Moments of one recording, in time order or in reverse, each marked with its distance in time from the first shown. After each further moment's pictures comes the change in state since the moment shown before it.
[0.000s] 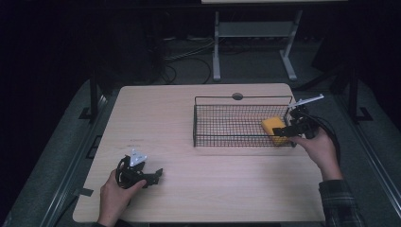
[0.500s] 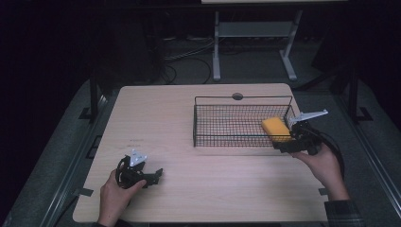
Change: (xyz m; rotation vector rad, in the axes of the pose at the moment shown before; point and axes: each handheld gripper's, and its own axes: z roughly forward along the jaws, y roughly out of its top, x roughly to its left) left arm 0.000 0.000 0.000 -0.001 -0.001 -0.001; right arm 0.026 -0.036 -0.018 -0.033 0.044 -0.058
